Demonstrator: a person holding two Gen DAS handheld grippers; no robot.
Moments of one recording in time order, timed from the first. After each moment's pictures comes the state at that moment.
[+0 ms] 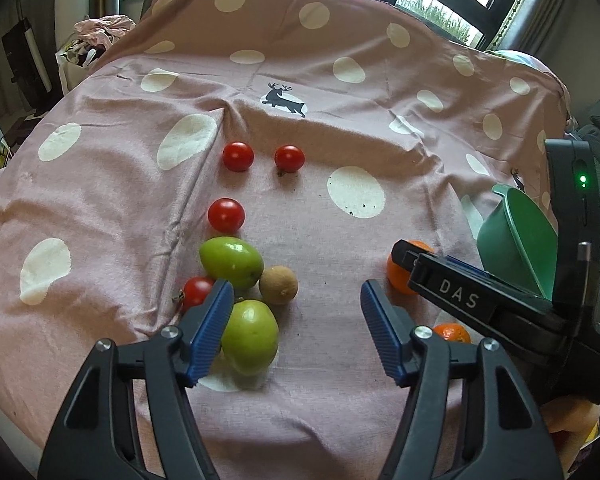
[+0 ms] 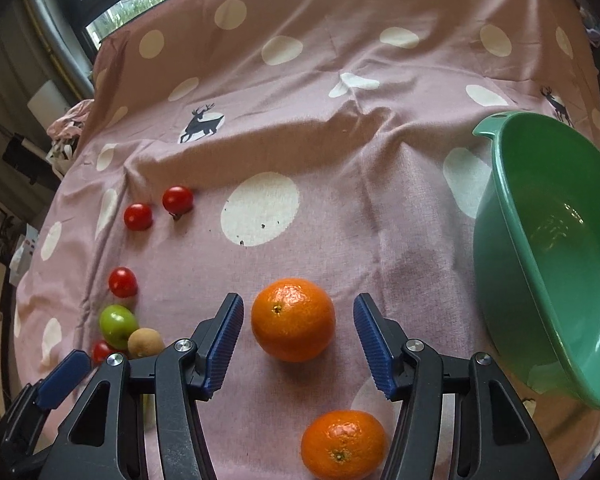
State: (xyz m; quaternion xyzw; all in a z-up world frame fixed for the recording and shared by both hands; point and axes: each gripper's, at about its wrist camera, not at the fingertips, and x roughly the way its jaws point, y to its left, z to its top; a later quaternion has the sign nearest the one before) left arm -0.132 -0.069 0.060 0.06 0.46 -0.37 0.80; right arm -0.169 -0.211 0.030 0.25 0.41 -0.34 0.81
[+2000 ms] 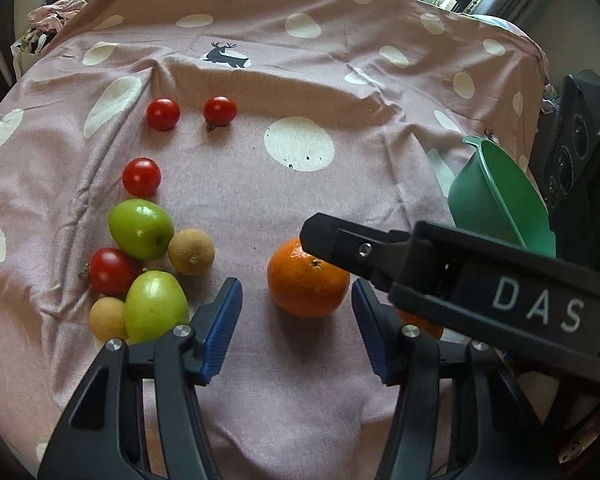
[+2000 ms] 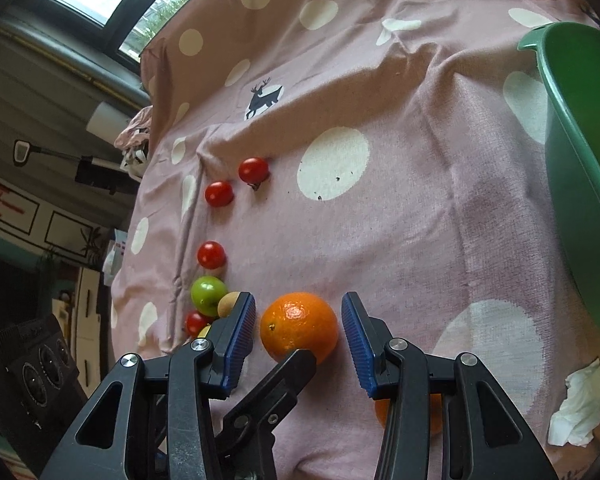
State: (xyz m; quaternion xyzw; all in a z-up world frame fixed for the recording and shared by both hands) left arm -0.152 -0.107 0.036 0.08 0.50 -0.42 0.75; right arm -0.183 -0.209 0.021 0.40 0.39 -0.18 0.81
